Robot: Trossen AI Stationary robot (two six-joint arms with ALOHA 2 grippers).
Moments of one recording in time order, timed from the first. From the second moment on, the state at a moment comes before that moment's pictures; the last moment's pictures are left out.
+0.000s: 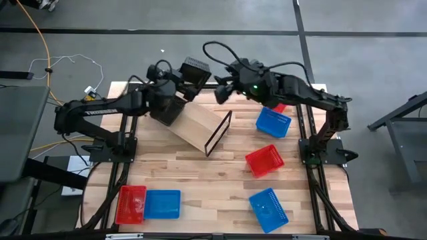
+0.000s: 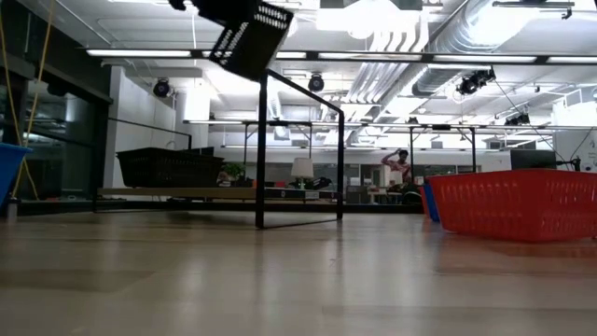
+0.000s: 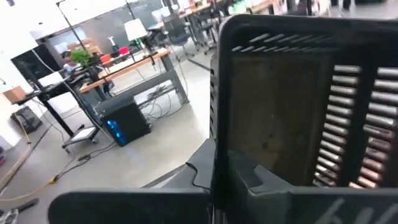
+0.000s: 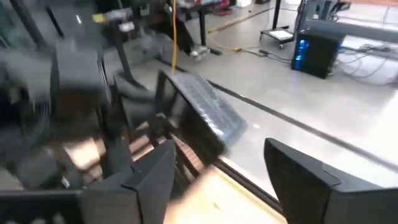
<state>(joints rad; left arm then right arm) 0.29 1.28 1.21 -0.25 -1.07 0.08 -0.06 1.72 2.14 -0.82 0.65 0.32</state>
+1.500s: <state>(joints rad) 0.91 1.54 1.35 -1.28 -0.04 -0.07 -0.08 1.28 1.34 -1.01 0.48 0.74</state>
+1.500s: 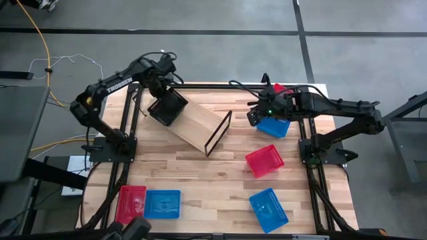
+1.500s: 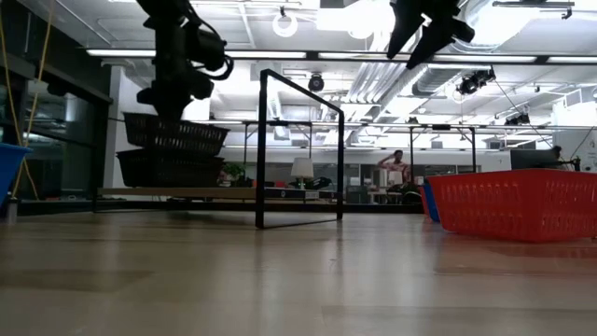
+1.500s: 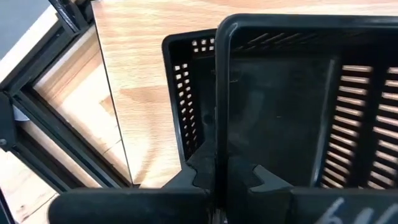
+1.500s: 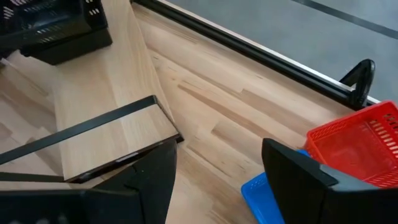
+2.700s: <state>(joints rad) 0.92 1.54 1.37 -1.22 0.02 -0.09 -0.07 1.28 1.34 -1.01 0.49 0.75</state>
